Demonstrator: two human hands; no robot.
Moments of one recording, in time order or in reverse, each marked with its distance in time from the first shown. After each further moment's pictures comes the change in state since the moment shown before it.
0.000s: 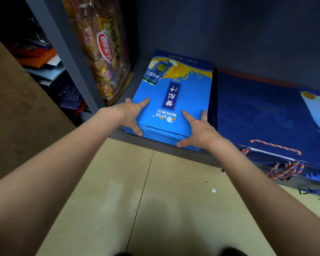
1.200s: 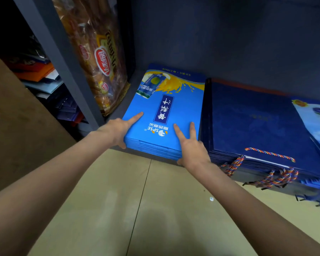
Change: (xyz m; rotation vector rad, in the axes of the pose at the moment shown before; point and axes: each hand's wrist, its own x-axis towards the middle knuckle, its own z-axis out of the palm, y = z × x) left_hand -0.008 -0.019 0.022 0.102 0.089 0.017; right_hand -0.005 -0.003 0.036 -0.169 0.170 -0.023
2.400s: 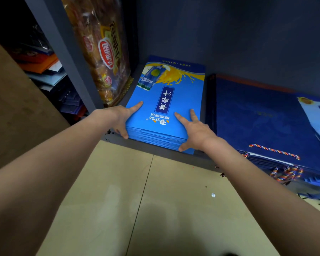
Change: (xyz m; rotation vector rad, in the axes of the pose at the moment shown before) left_hand 0.026 -0.015 -0.017 -0.042 -0.168 0.010; right_hand 0.027 0.007 -0.036 -0.051 -0.158 -0.123
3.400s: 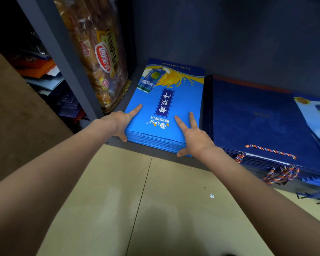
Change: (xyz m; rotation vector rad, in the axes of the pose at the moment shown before) left_hand -0.008 0.011 0.011 -0.014 0.090 -0.007; right_hand -0.007 0.002 0.017 -0.012 0.057 0.048
